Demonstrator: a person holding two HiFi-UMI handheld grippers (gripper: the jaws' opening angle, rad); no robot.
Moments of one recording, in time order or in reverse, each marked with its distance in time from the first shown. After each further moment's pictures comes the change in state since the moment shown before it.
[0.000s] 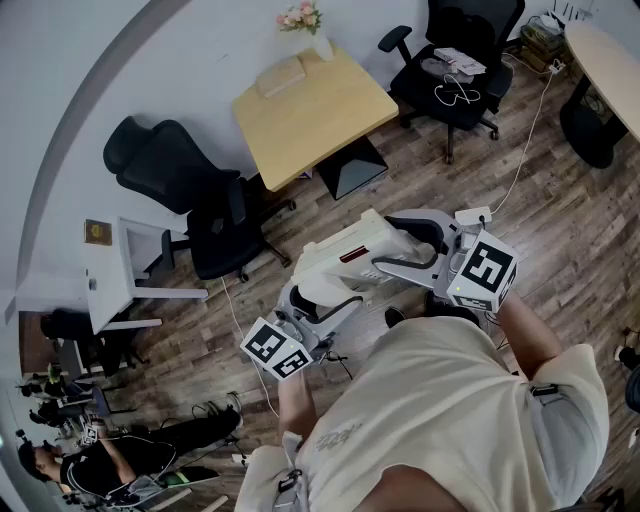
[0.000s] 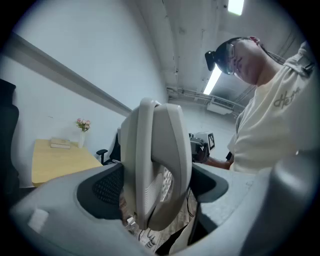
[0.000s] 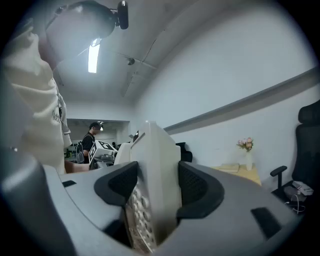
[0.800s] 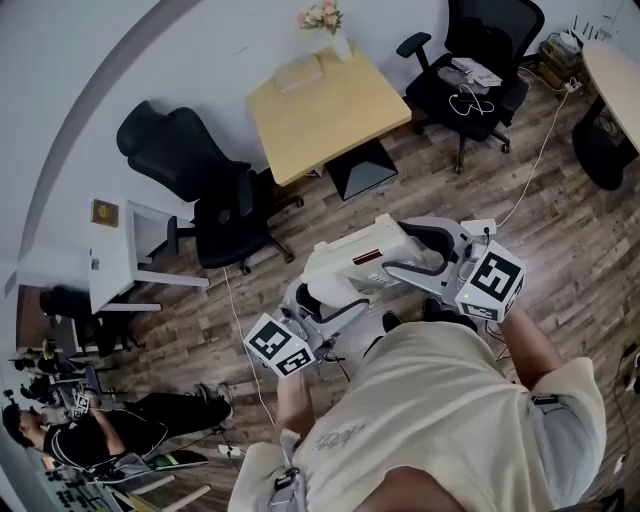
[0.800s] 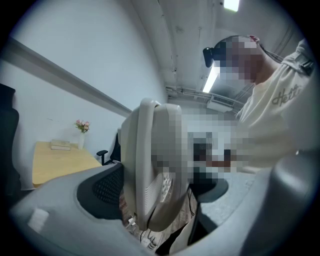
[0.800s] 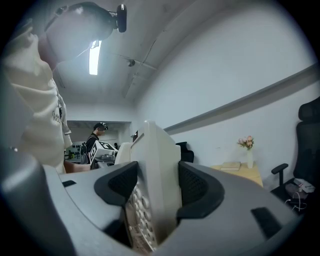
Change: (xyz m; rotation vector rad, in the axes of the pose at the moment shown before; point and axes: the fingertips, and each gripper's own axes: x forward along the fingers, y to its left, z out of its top) left arm 0.001 -0.006 0.008 0.012 0.011 0.013; right arm -0.004 0.000 0.007 0.024 0.003 0.017
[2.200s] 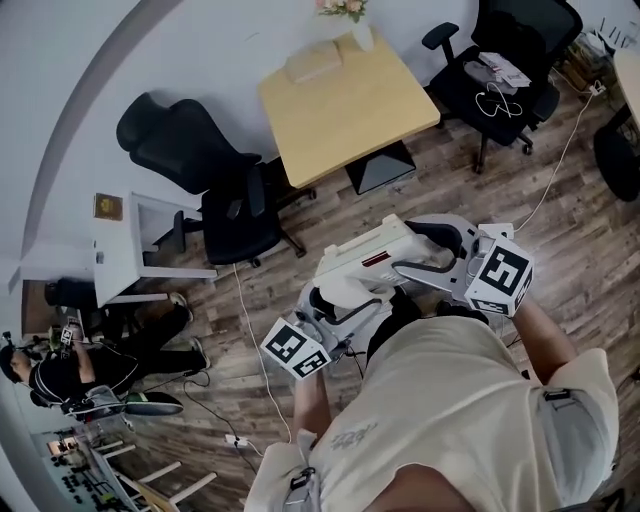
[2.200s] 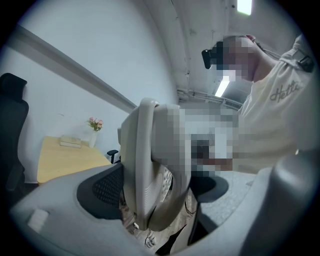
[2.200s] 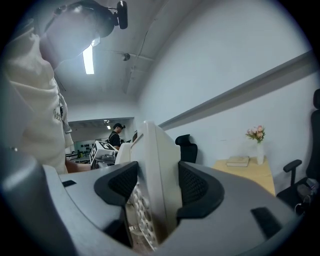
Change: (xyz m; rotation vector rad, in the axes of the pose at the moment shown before) left arm 0.036 0.058 -0.029 -0.042 -0.034 0.089; right arm 0.028 -0.063 -0.038 0.012 0.052 0.099
